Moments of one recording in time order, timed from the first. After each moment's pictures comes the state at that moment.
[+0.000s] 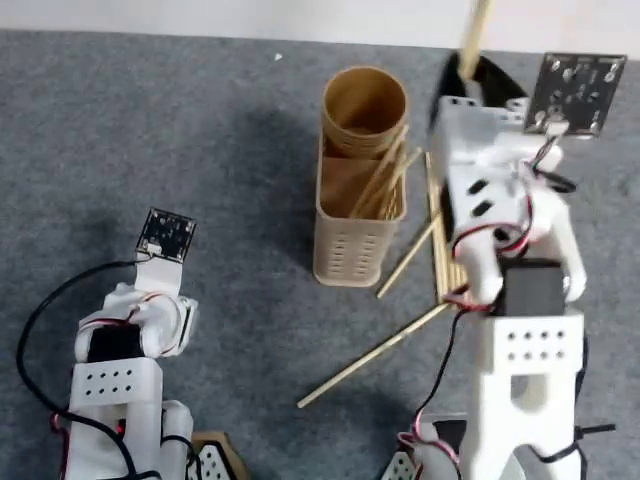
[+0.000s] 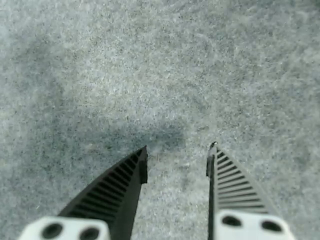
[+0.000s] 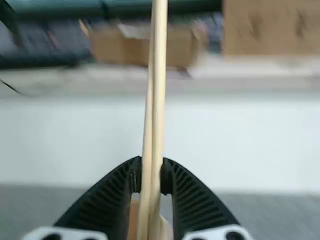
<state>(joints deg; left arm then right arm) -13.8 -61.0 75.9 54.4 -15.5 -11.0 -41.5 16.3 30.4 -2.9</state>
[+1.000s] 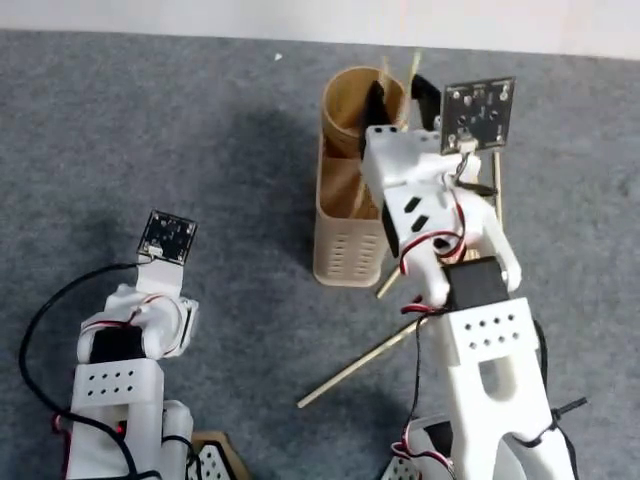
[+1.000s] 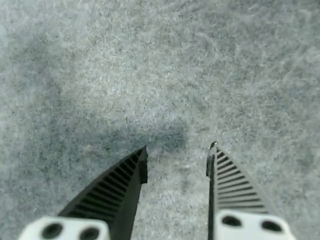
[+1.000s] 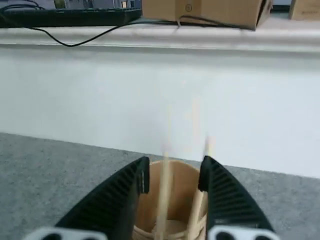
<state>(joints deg) -13.8 -61.0 77.6 52.3 -15.5 -18.9 -40.3 28.8 23.5 0.3</state>
